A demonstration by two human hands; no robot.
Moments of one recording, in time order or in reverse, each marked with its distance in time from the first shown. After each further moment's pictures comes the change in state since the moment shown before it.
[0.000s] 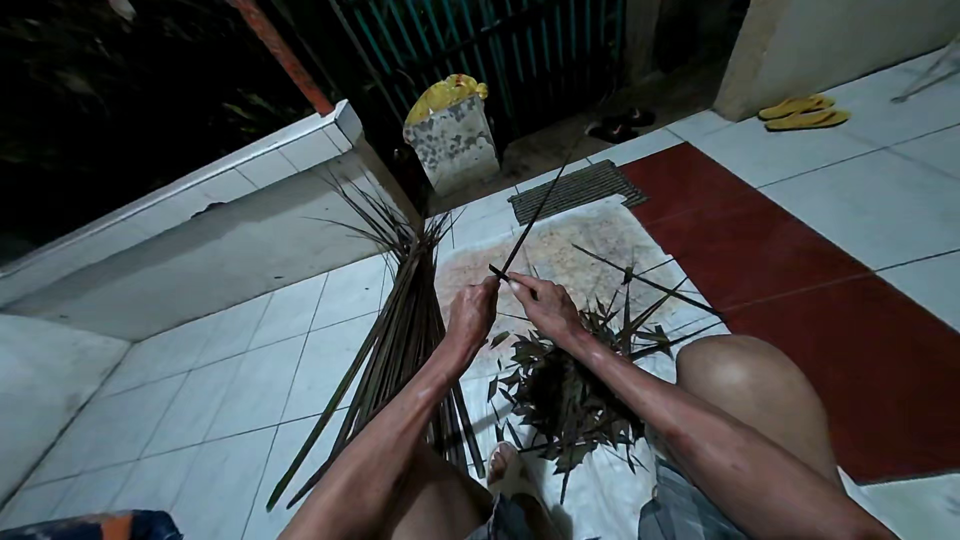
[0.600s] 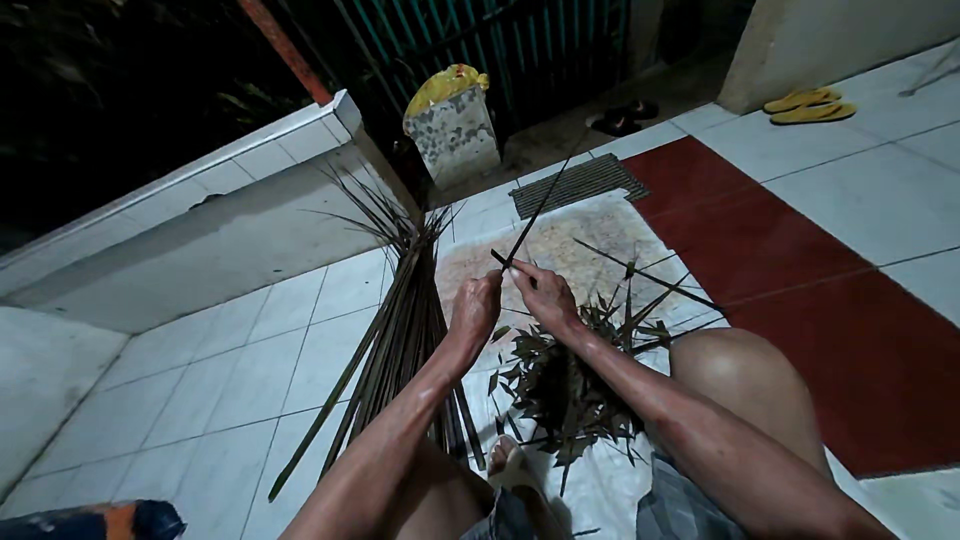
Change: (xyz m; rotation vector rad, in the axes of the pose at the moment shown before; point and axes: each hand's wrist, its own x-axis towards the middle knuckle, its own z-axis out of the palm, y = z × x) left_hand -0.007 0.012 -0.011 -0.028 0.026 -0.010; right_hand 0.006 -0.003 0.009 0.040 0.089 -0.016
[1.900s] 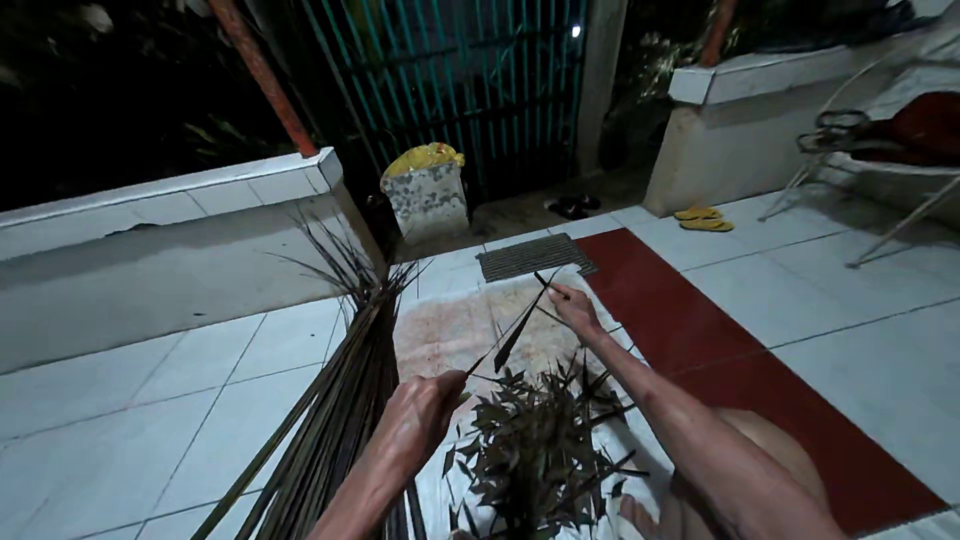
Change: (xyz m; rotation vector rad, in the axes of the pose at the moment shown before) left_hand -0.063 0.005 -0.082 -0.027 -0.145 0.076; right_hand 0.111 0.073 -0.102 -0.020 0.114 0.152
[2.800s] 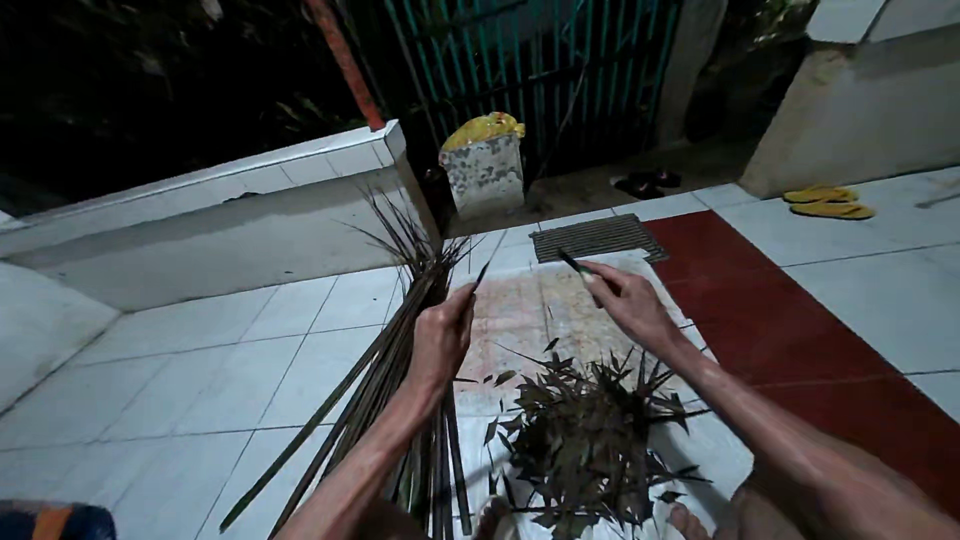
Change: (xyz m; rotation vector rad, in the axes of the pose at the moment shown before) left_hand 0.046 -0.069 0.004 -0.046 0.638 0.083; right_hand -0.071 -0.080 -0.003 0.003 -0.110 -0.479
